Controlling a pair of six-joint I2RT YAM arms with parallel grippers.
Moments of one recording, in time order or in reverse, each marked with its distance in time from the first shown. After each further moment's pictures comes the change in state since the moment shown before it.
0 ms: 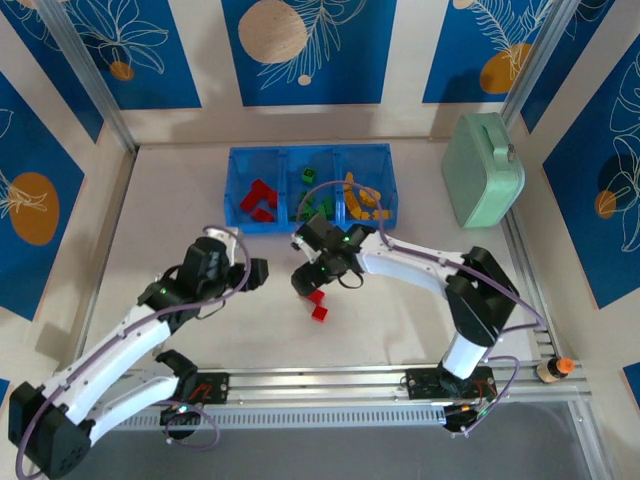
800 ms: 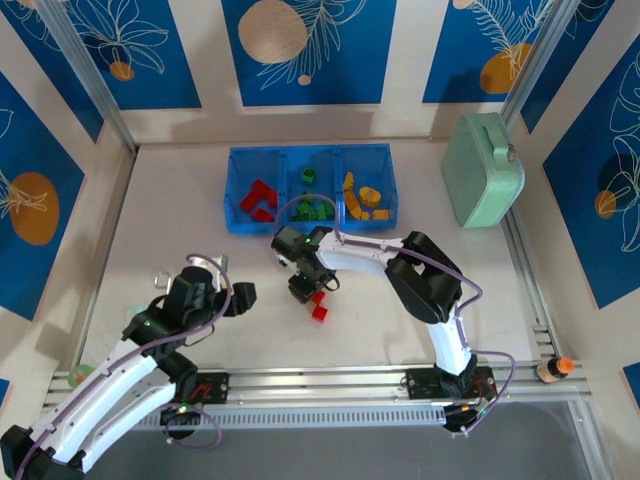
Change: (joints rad) left arm -0.008 -0.248 -0.161 -0.106 0.019 -0.105; right arm 0.046 0.309 0.195 -0.153 0.103 -0.052
